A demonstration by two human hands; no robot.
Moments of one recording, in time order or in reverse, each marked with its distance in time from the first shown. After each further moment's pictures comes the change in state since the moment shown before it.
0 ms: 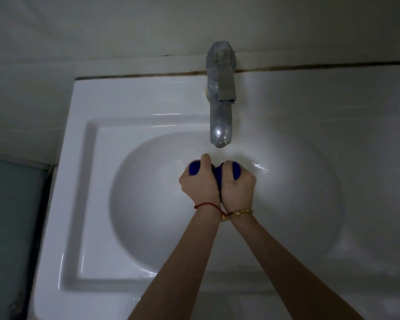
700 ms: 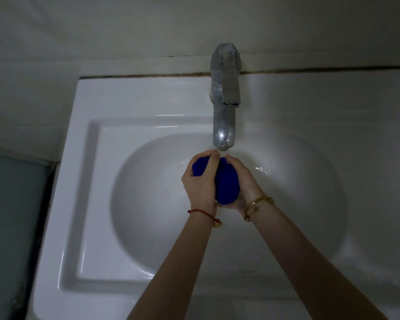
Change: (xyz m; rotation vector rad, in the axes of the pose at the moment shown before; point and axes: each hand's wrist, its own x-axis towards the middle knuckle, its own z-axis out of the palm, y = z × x) left_hand -0.003 0.006 -0.011 -0.026 -0.244 0.016; right_hand 0.025 -0.016 -0.015 0.374 -0.420 0.933
